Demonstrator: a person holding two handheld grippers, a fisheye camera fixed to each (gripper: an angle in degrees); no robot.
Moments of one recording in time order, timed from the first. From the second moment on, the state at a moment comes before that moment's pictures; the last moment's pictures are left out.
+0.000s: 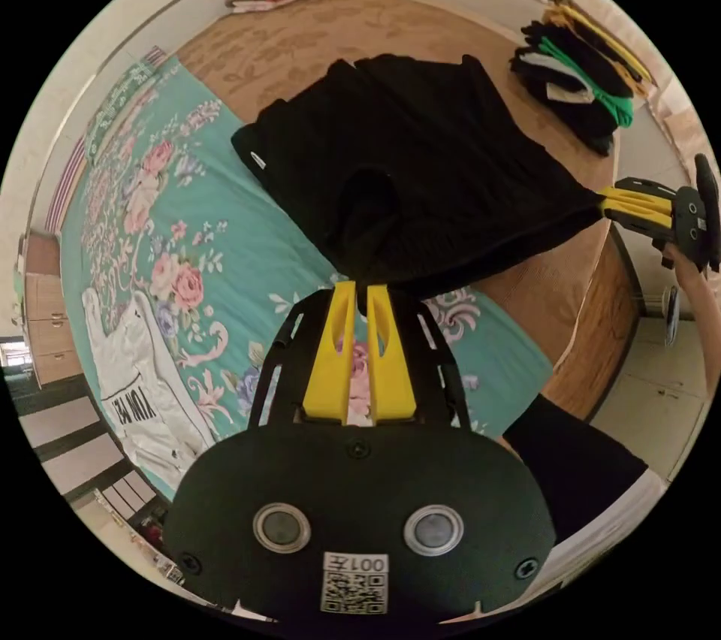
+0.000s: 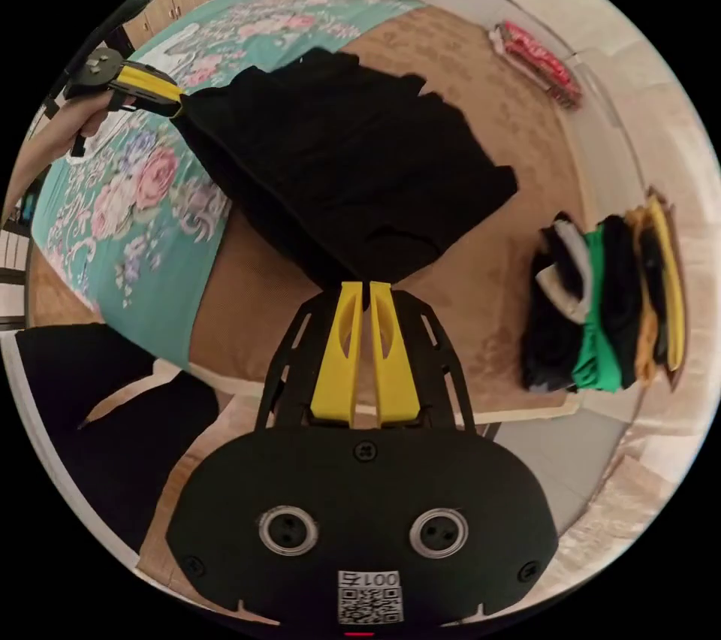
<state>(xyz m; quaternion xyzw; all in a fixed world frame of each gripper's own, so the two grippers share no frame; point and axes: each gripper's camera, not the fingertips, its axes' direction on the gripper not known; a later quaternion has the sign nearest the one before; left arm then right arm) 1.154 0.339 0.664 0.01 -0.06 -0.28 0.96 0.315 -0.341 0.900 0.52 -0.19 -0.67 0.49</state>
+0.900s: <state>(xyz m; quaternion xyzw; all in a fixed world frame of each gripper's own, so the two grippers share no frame) 1.299 0.267 0.820 0.00 0.03 0.05 1.00 0.179 -0.581 0.844 0.36 -0.45 -0.50 0.65</state>
